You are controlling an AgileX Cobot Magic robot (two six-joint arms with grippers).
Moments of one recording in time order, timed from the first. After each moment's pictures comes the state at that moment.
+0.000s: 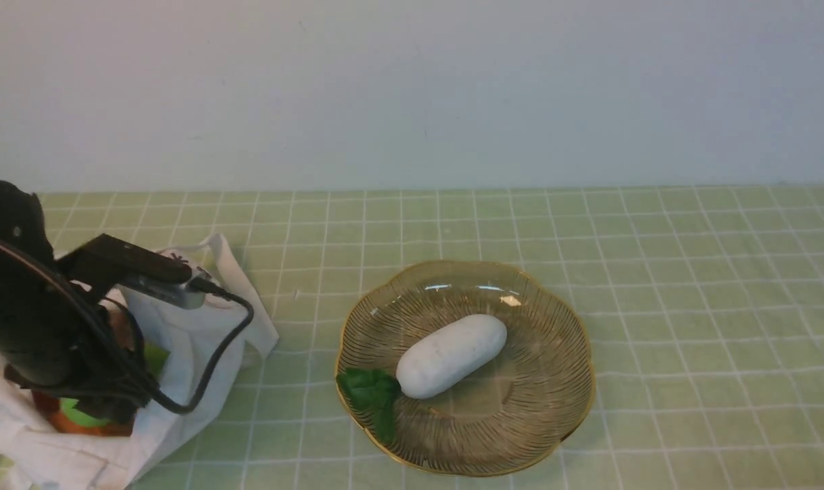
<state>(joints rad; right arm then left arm) -0.04 -0.01 0.02 0.00 0.38 0.03 -0.03 1.50 -0.94 0.08 0.95 0.22</state>
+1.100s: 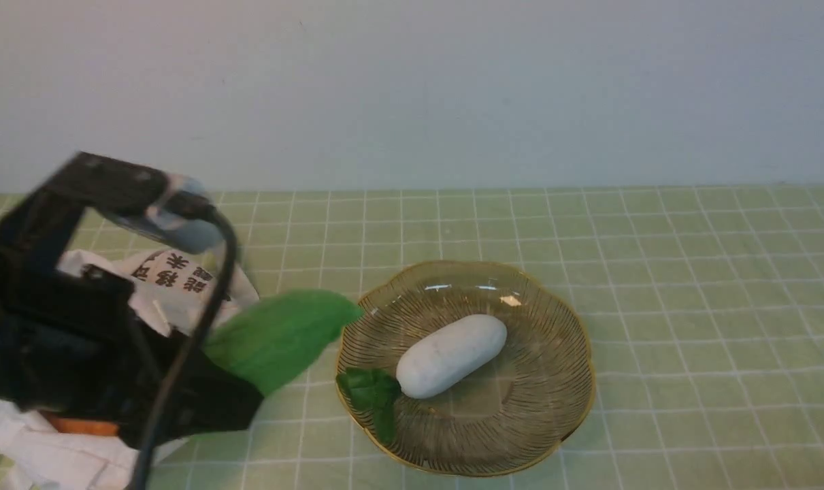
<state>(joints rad) -0.04 -0.01 0.02 0.00 0.38 0.03 -0.25 1.12 -0.95 -0.55 1.11 0.50</state>
